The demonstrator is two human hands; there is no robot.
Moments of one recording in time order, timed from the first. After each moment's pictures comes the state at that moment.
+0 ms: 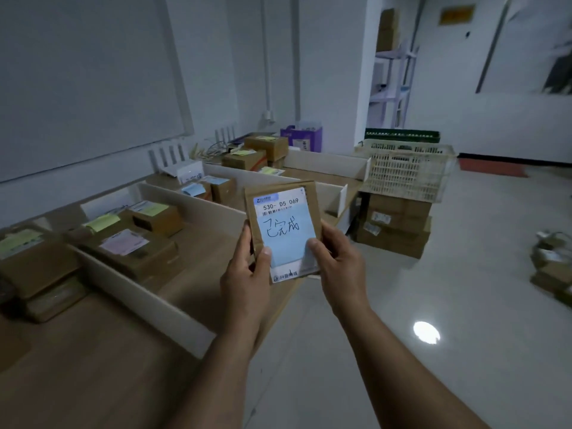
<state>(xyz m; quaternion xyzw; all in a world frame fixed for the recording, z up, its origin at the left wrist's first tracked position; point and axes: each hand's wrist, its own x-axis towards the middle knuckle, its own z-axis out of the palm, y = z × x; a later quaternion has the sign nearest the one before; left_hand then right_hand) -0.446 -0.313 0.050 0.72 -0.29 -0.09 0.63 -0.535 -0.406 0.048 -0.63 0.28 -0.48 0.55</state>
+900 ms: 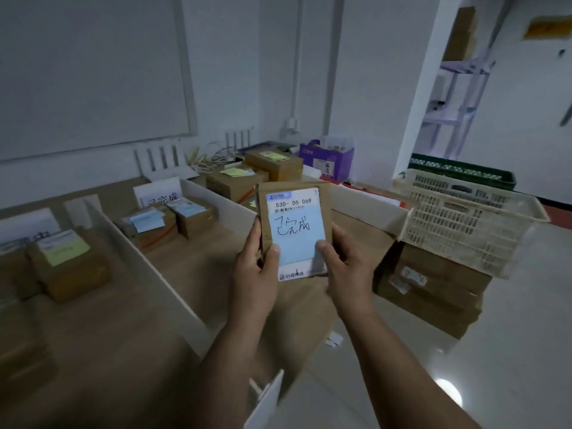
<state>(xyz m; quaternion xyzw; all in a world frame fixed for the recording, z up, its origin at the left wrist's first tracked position) -0.279 -0.690 0.041 0.69 -0.24 -0.06 0.68 -0.360 -0.792 0.047 -0.68 0.22 -0.43 0.55</state>
